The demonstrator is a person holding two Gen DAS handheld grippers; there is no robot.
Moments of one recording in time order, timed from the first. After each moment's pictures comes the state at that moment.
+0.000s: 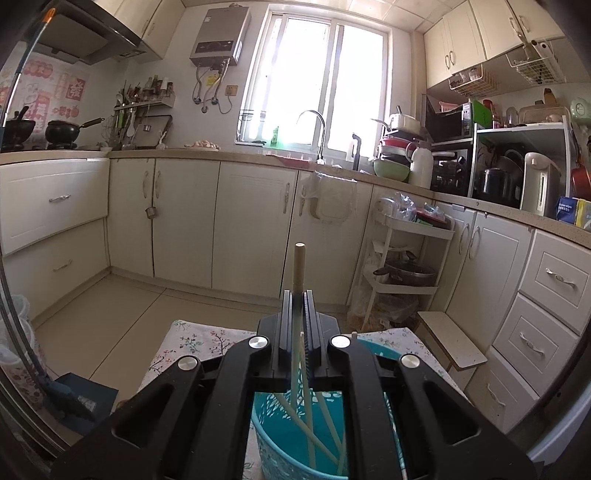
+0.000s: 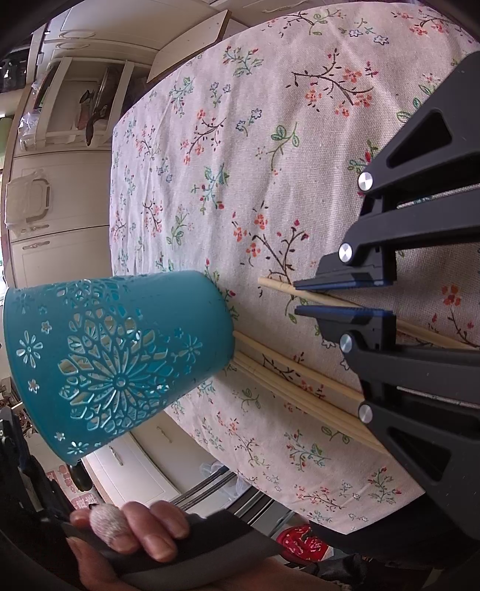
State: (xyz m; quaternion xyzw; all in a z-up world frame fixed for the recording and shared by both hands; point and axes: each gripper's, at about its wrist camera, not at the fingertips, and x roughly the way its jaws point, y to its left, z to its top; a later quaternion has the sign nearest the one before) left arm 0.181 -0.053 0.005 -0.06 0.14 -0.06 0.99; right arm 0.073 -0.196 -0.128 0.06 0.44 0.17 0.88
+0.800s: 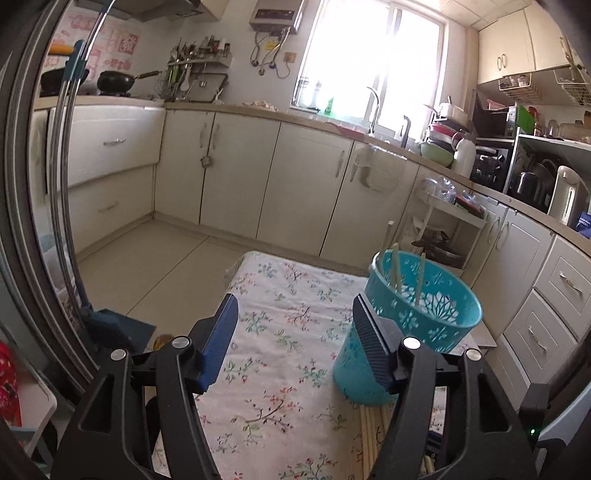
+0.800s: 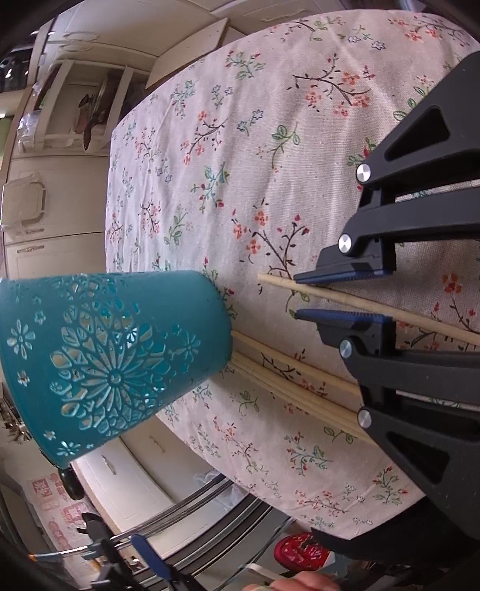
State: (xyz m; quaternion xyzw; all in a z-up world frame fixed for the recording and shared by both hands) left arm 0.091 0.045 -0.029 -0.12 0.22 0.01 0.97; right arm 0.073 -0.182 -0.123 0.03 0.45 0.15 0.88
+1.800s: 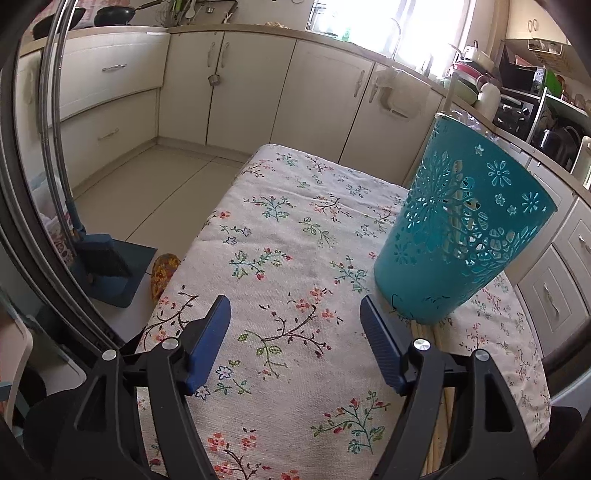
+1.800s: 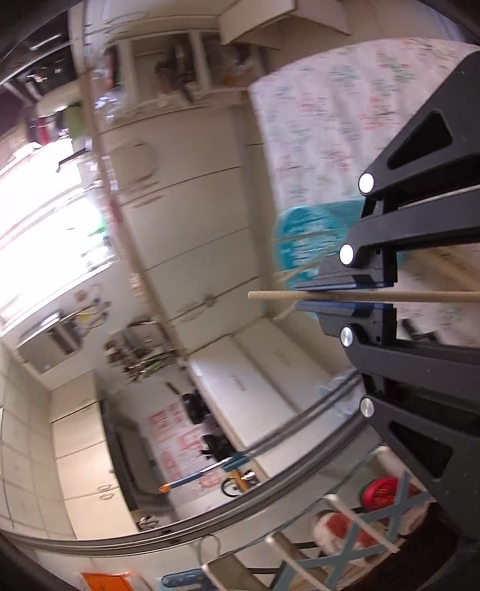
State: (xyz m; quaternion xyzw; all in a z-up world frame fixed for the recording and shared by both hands) left arm 0.117 0.049 -0.124 -0.14 0.36 0.01 0.92; right arm 0.096 -0.217 0.060 0.19 0.22 0.26 0.92
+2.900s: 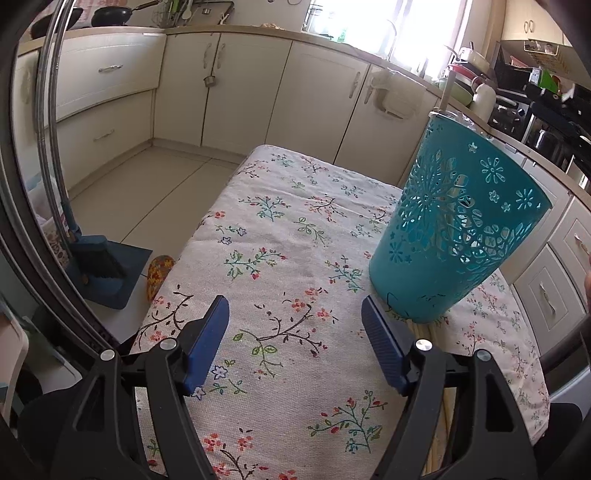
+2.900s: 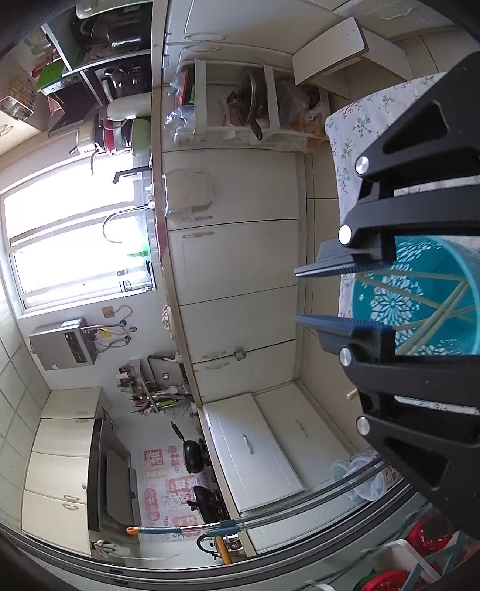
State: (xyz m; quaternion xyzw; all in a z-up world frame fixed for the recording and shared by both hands) left arm 0.115 0.046 -0.124 -0.14 0.35 0.00 0.93; right arm 0.143 -0.179 0.043 0.09 0.17 0.15 0.97
